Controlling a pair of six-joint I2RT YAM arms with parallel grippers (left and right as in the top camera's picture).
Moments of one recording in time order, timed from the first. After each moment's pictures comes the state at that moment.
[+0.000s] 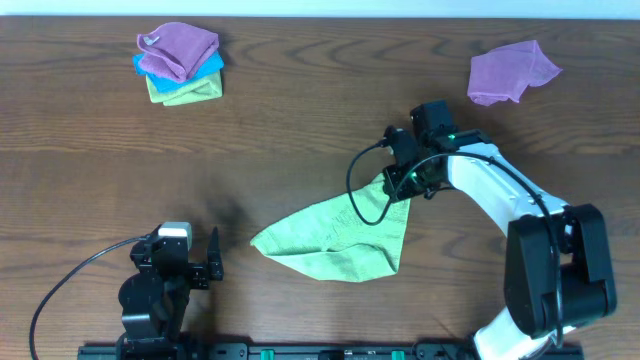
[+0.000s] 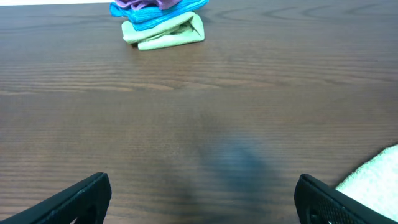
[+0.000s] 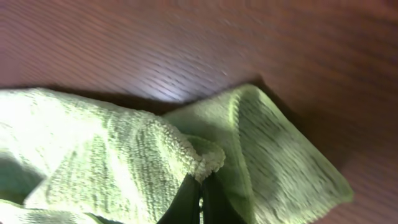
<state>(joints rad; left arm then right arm) 0.04 0.01 0.15 -0.55 0.10 0.05 0.24 1.80 1.10 -0.68 -0.37 -0.08</state>
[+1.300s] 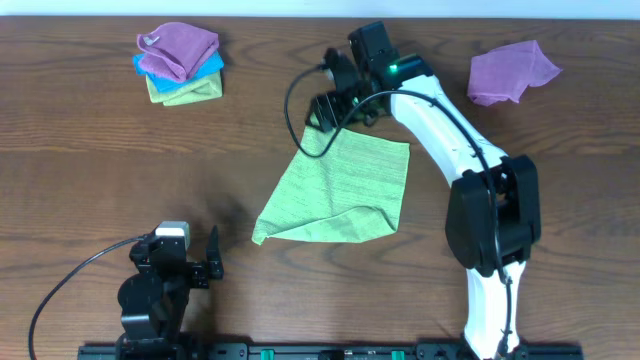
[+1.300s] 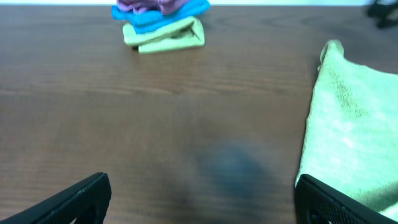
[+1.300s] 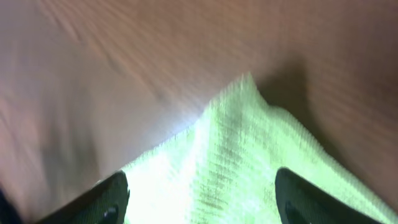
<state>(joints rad) 0.04 0.02 0.16 -0.55 0.10 0.01 0.39 2.18 1.85 -0.91 -0.48 0.02</state>
